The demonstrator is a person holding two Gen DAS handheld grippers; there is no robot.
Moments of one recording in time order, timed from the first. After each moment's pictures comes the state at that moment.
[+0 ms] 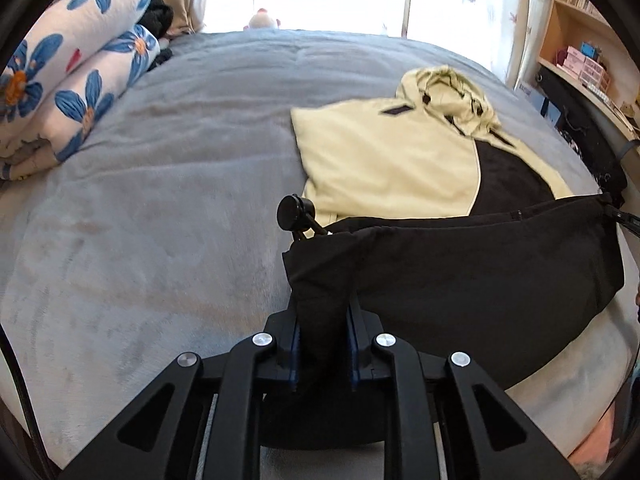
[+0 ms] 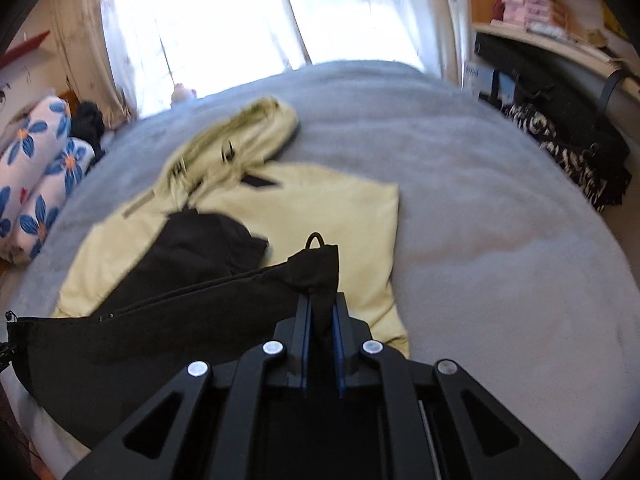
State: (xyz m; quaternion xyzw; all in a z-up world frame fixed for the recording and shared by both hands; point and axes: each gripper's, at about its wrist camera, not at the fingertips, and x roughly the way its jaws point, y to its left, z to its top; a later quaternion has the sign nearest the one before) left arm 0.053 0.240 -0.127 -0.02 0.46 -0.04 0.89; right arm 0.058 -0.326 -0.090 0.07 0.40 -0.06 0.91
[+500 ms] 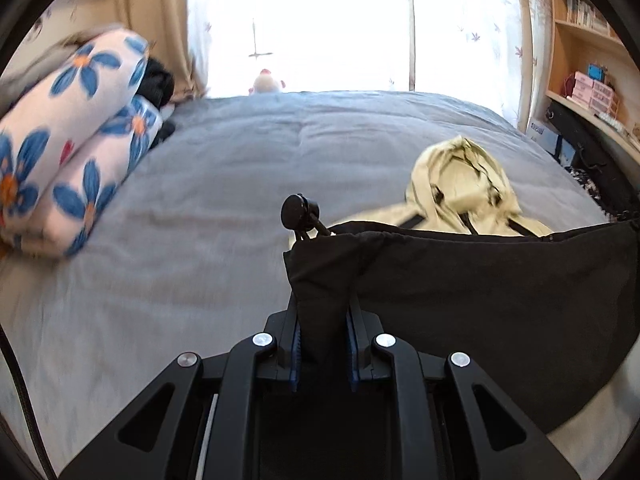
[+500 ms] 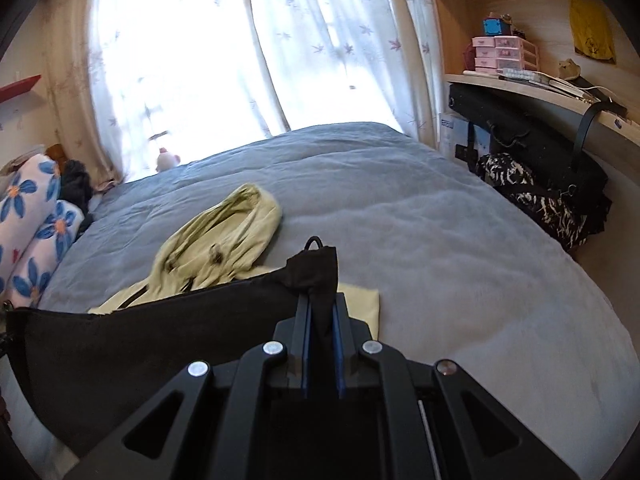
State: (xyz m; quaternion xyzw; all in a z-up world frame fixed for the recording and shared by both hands) left arm 0.188 0.205 -0.056 0.02 0.38 -0.01 0.93; right arm 0.114 -0.346 -0.030 0.08 0.32 -0.11 0.94
